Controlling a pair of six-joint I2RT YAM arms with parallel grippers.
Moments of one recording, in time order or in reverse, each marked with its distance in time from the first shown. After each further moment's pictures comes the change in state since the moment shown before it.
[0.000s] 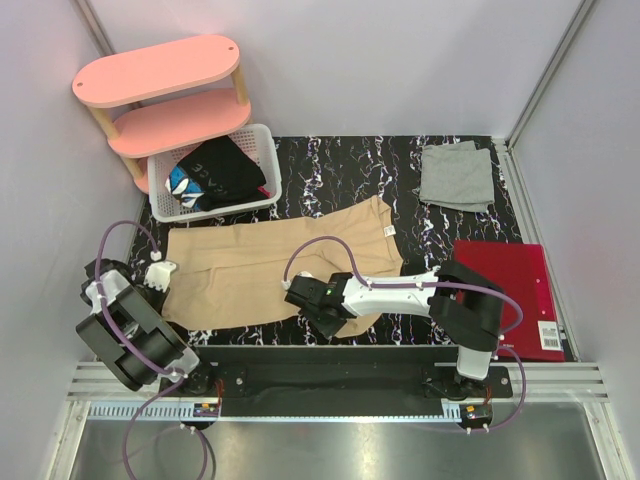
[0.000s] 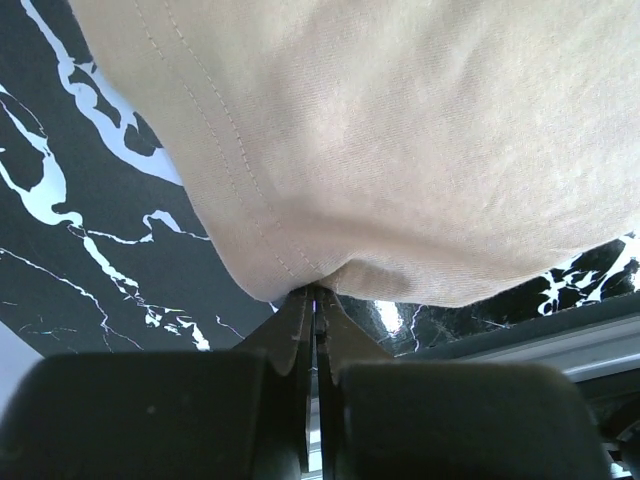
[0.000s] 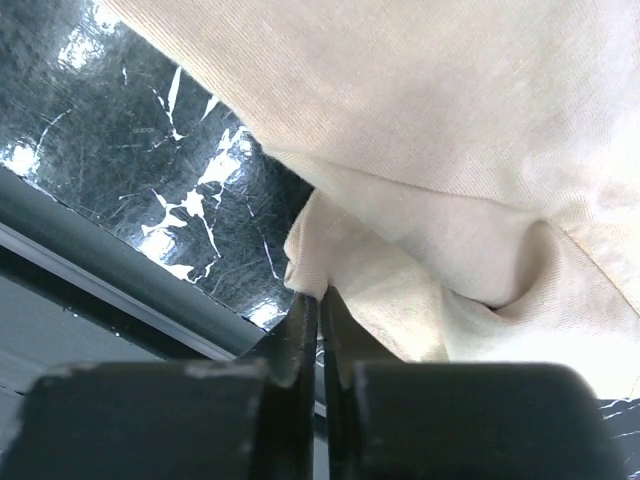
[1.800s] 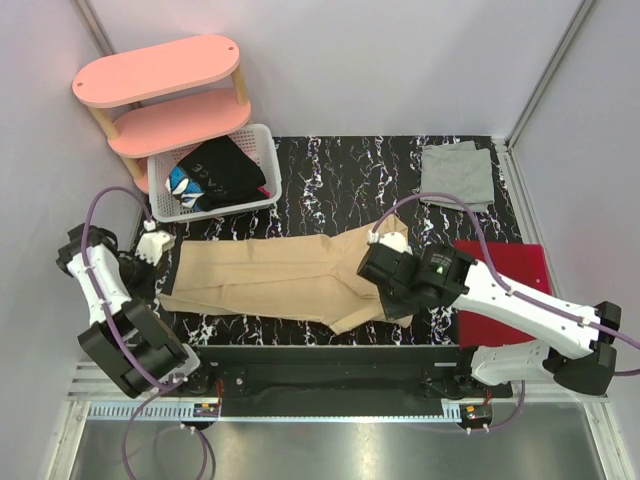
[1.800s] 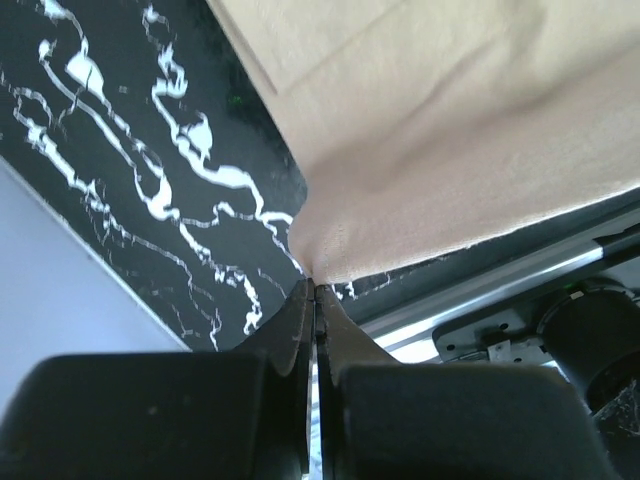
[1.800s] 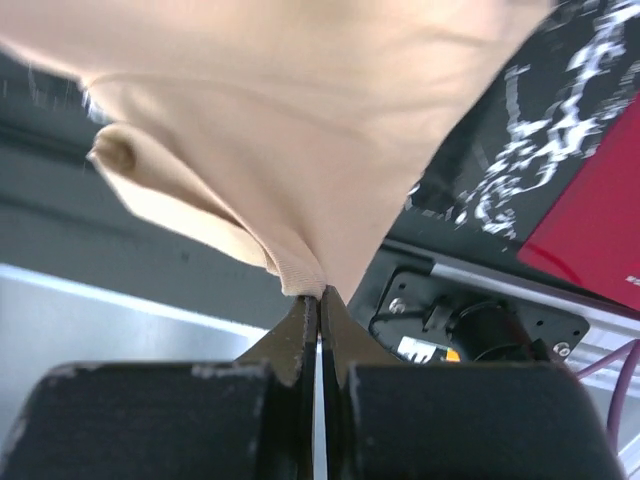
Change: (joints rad) left arm -0.080 -0.053 0.343 -0.386 0.079 0.029; right arm -0.068 -0.594 0.134 -0.688 0.130 0.397
